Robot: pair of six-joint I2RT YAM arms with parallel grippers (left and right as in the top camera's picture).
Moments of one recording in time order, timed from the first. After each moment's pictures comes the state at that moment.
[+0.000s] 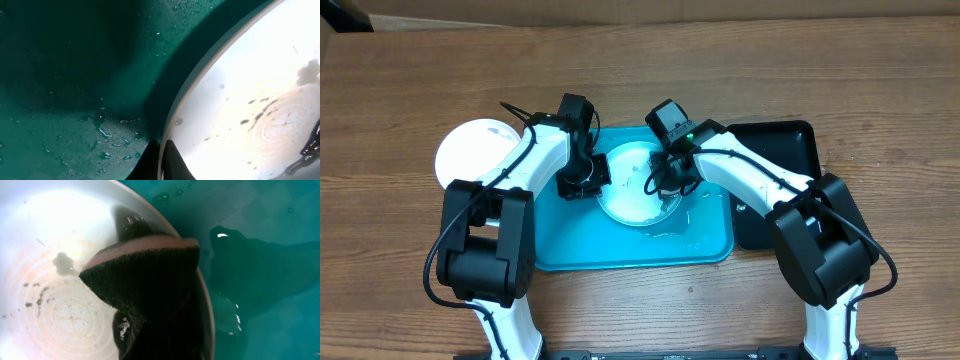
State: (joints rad) left arm -0.21 1.98 1.32 -0.90 0.20 -0.41; right arm 0.59 2.07 1.44 -0.69 -0.04 0.40
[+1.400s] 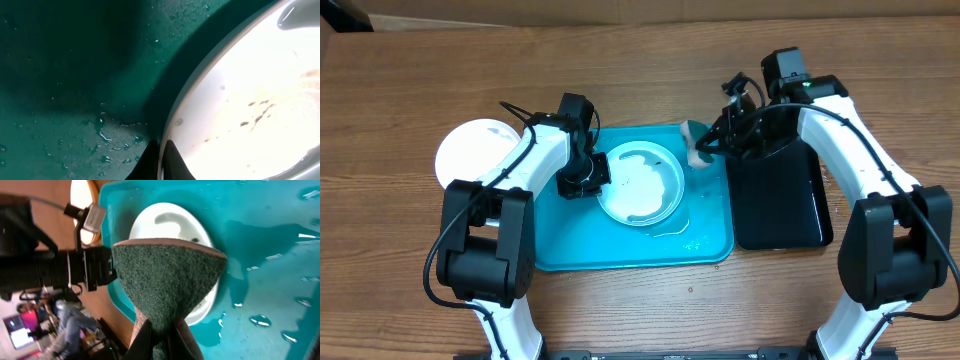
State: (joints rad) left arm -0.21 1.98 1.32 -0.89 0.20 -0.41; right arm 0.19 1.93 1.52 -0.93 -0.81 0.18
